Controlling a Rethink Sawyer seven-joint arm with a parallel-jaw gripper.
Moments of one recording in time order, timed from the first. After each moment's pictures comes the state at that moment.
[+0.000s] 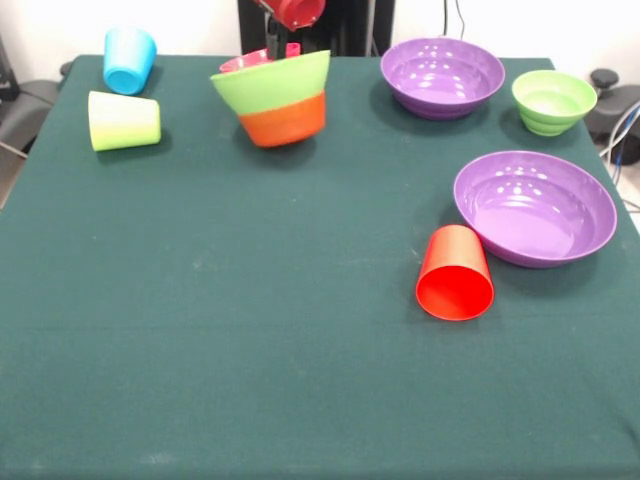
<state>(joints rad) -0.33 -0.71 -0.15 2.15 0.22 0.13 2.09</state>
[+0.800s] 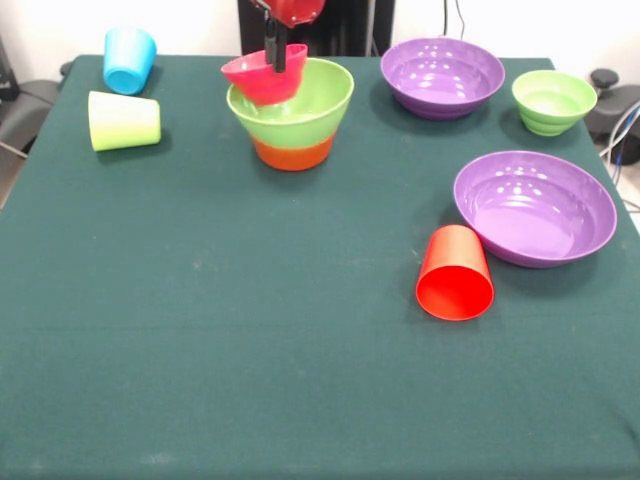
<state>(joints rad) -0.37 -0.76 -0.07 2.12 0.22 0.13 2.09</state>
